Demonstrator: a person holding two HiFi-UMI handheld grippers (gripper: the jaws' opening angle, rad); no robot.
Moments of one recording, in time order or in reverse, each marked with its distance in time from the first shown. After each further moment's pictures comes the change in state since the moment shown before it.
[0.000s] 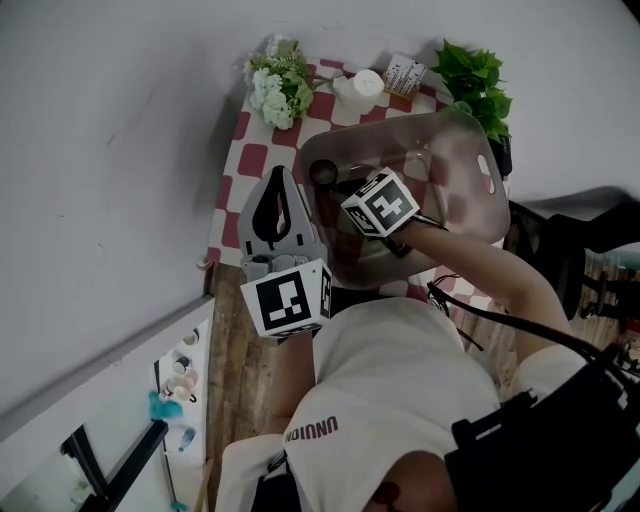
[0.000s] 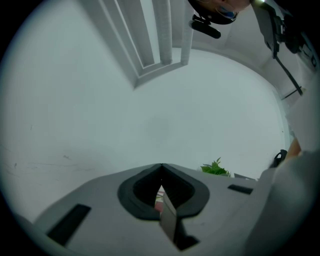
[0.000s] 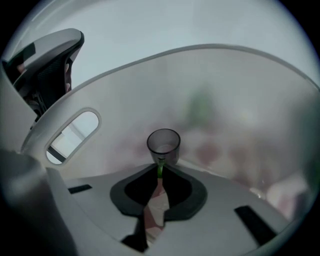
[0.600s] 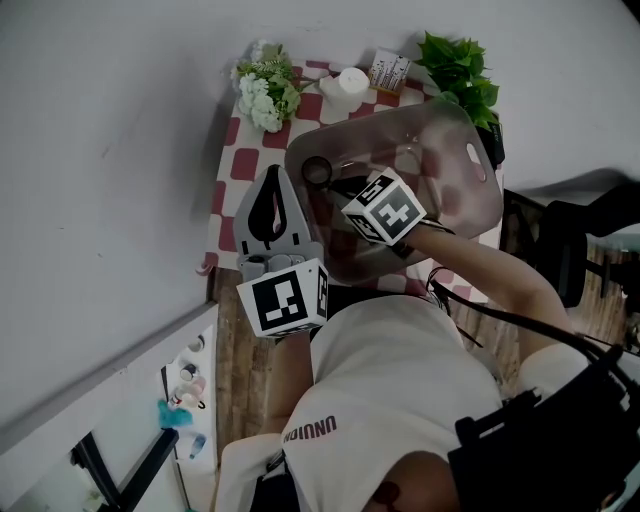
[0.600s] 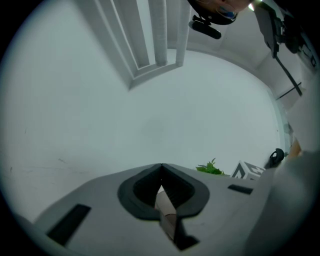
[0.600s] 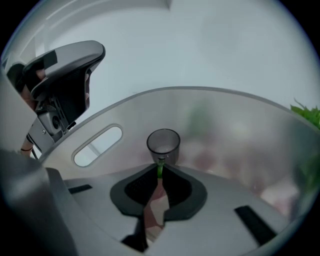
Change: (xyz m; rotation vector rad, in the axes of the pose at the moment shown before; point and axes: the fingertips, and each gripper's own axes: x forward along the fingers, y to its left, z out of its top) left arm -0.001 -0.015 0.007 0.023 -0.016 -0.049; right arm -0.035 0.010 0.012 -0.046 -0.106 -0.015
